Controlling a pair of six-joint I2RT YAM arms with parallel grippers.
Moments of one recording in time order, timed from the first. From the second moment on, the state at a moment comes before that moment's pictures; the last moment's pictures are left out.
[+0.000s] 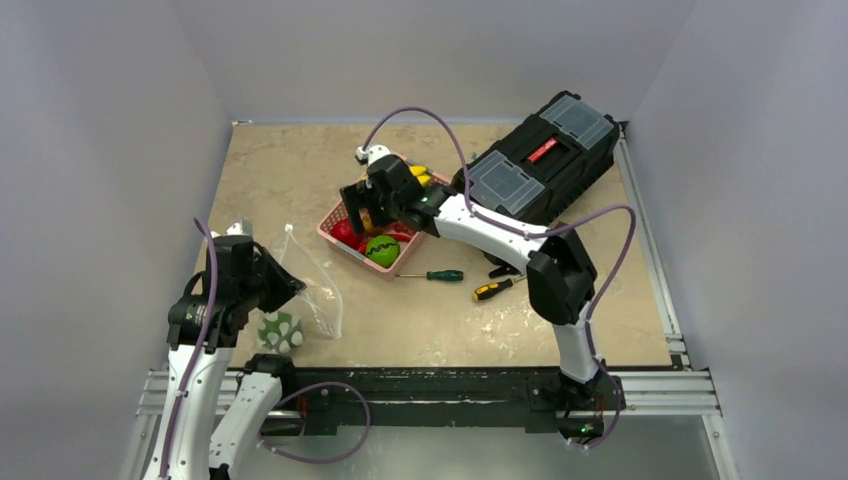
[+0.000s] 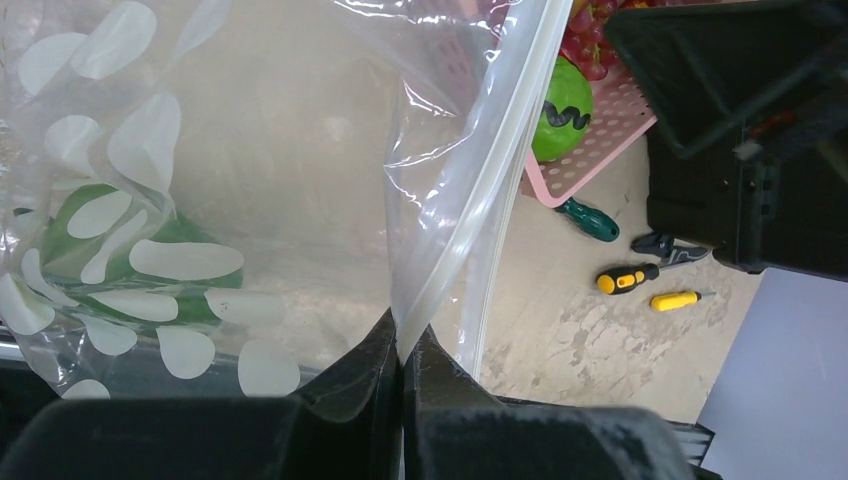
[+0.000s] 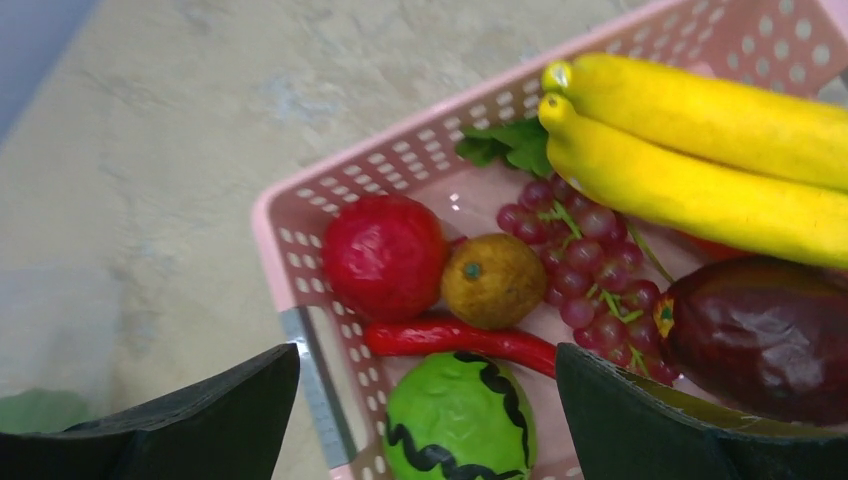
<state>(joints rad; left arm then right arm) -0.09 0.64 0.93 -1.11 0.07 -0.75 0.88 1.99 1.73 -0.33 0.08 0.32</state>
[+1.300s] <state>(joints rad) -0.09 0.63 0.92 -1.09 0.12 -0.76 0.90 2.16 1.69 -0.45 0.17 0.29</state>
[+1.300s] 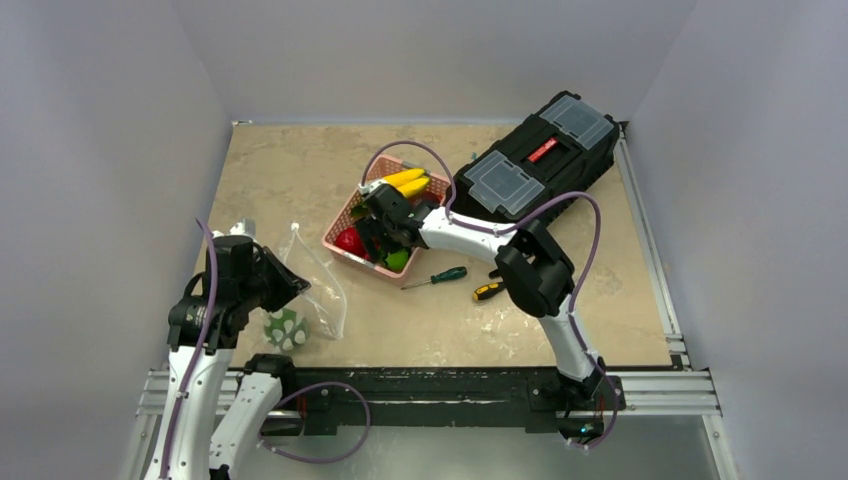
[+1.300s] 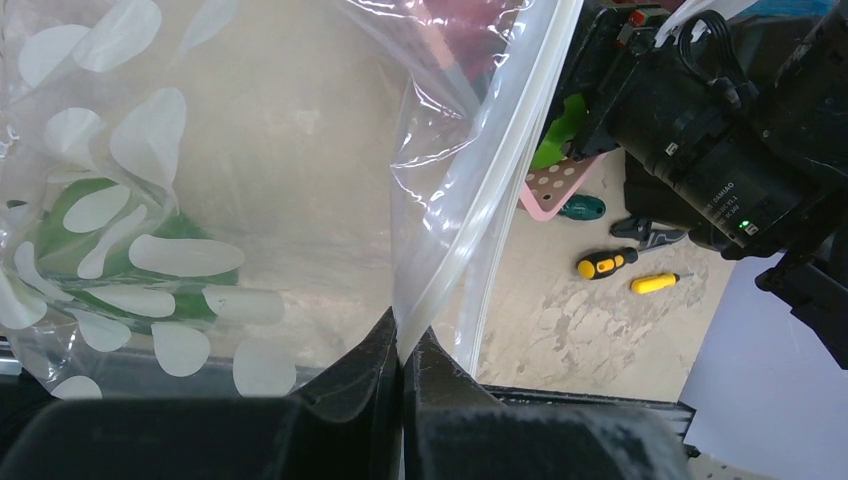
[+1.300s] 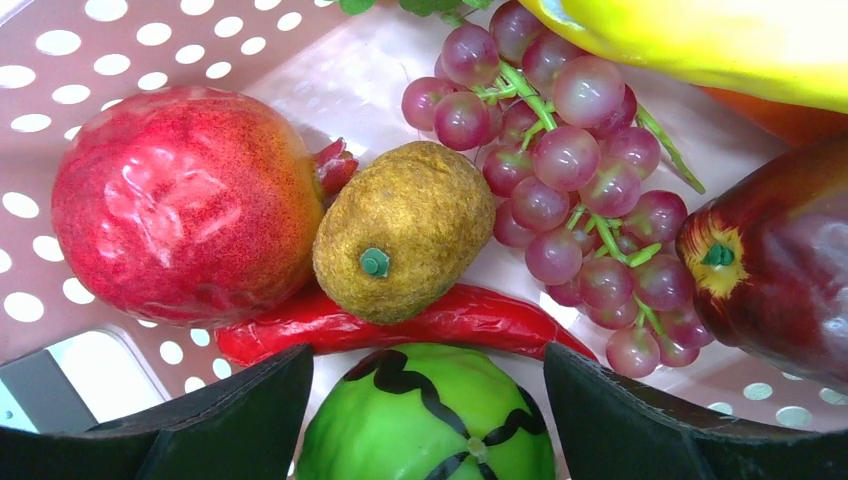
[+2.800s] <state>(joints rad) -0.09 0.62 0.85 -1.06 0.20 -0.77 0.96 2.08 1.63 -0.44 0.23 0.26</state>
